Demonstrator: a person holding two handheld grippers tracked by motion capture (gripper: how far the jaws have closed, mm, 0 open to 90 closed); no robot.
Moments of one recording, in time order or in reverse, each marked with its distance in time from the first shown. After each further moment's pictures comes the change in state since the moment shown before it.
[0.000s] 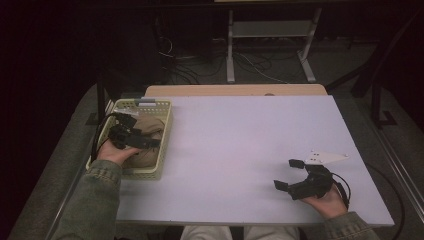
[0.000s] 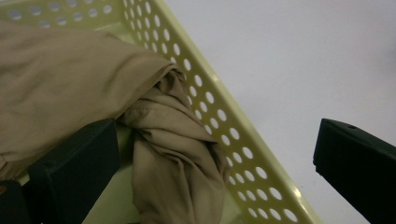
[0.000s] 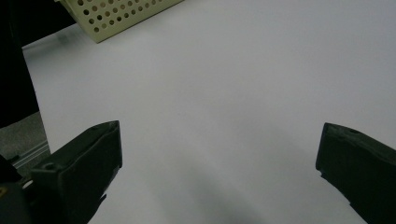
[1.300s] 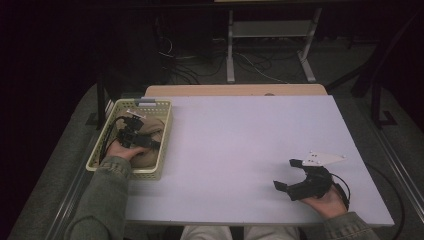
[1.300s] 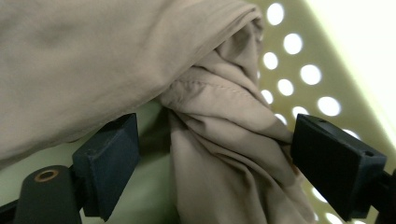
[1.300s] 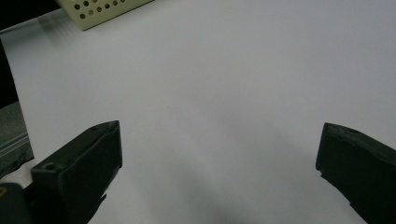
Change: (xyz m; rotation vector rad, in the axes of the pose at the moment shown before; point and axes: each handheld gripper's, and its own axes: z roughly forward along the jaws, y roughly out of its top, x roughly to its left) left arm 0.030 -0.007 0.049 0.155 0.036 -0.093; right arm 0.002 -0.001 0.002 0.022 -0.047 -0.038
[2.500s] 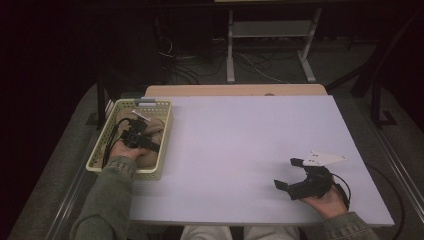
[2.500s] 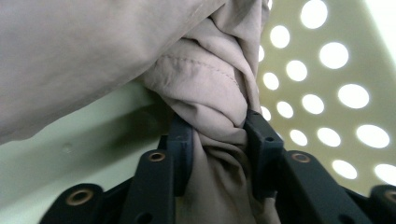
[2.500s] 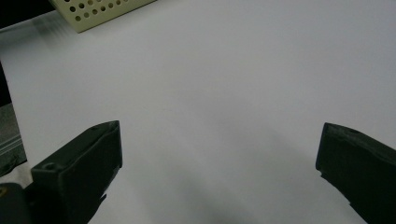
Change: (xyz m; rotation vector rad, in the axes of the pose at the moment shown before) left arm 0.002 0.003 0.012 0.097 -0.054 -0.017; right arm 0.000 0.000 -0.001 -0.011 -0.019 -0.008
